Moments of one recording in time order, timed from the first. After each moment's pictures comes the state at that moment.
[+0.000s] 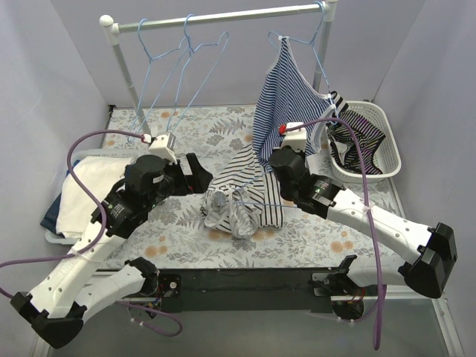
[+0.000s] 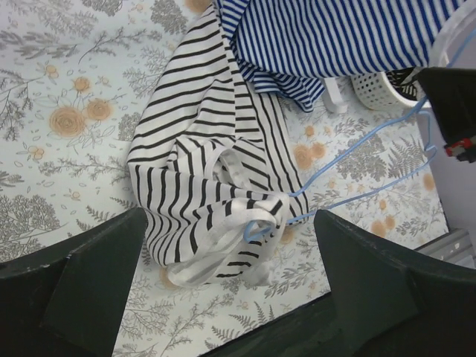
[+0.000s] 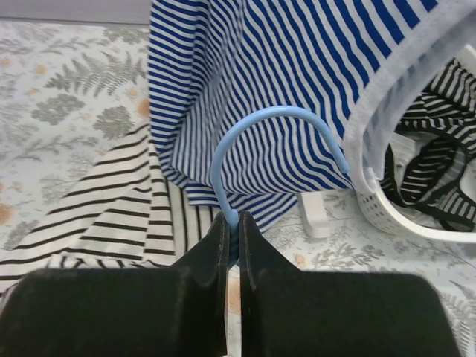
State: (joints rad) left arm -0.64 0.87 1.04 -0.62 -0.13 -0.57; right arm 0.94 1.23 1.07 -0.26 0.90 0.27
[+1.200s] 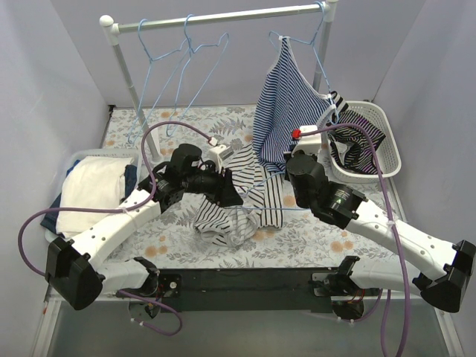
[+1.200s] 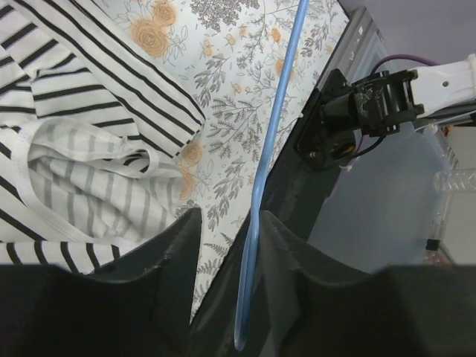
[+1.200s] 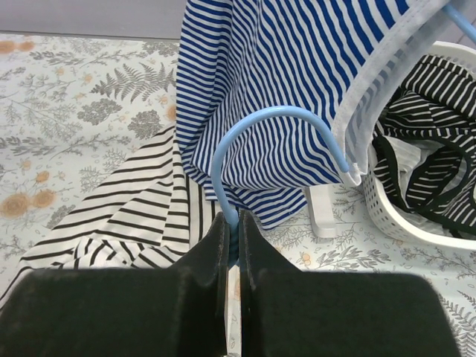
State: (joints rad) left arm -0.64 1.19 0.98 -0.37 0.62 -0.33; right arm 0.97 1.07 1.04 -0.33 0.87 0.26
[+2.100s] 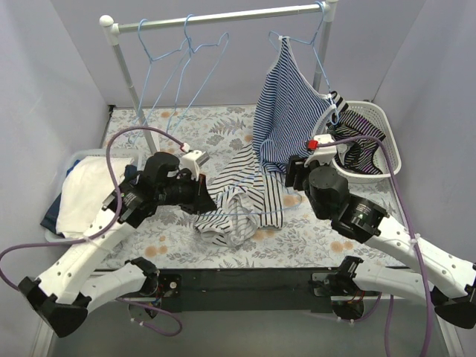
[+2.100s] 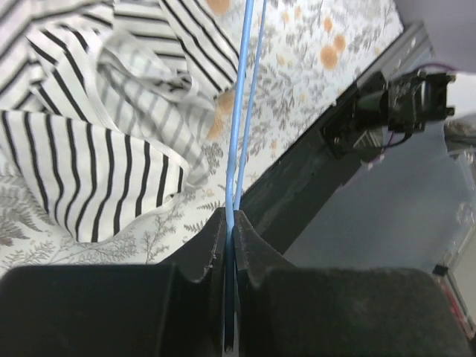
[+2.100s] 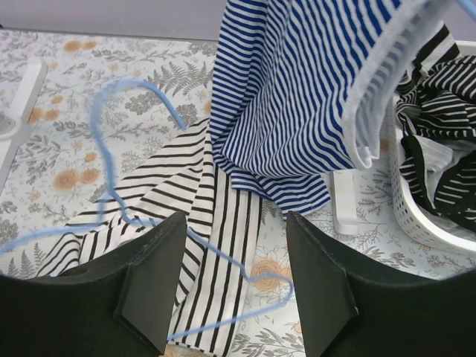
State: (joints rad) left arm -0.64 0.97 1.07 -0.79 0.41 -0.37; right arm 0.97 0.89 0.94 -0.32 0.71 0.25
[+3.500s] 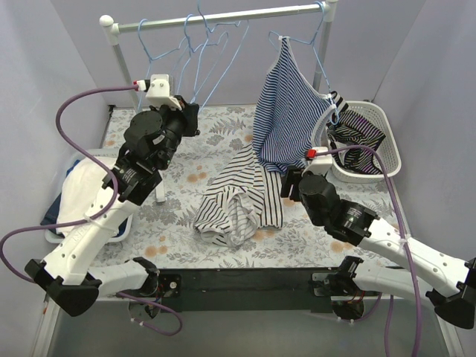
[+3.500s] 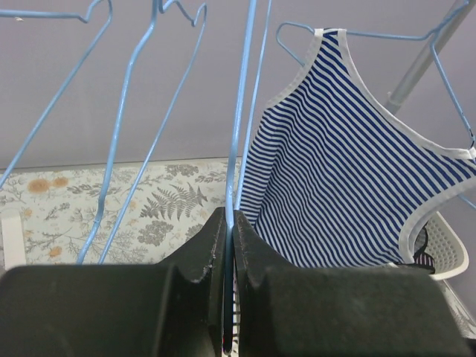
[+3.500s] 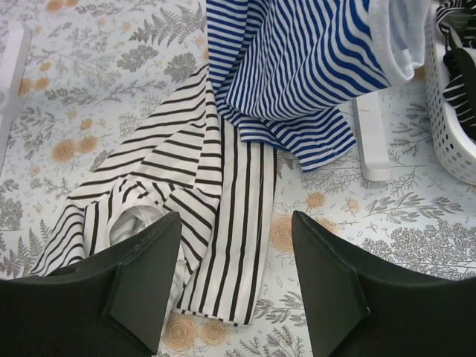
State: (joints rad) left arm -0.64 1.14 1.40 -0.22 -0.35 -0.24; right arm 0.97 0.87 0.81 -0.36 0.71 0.47
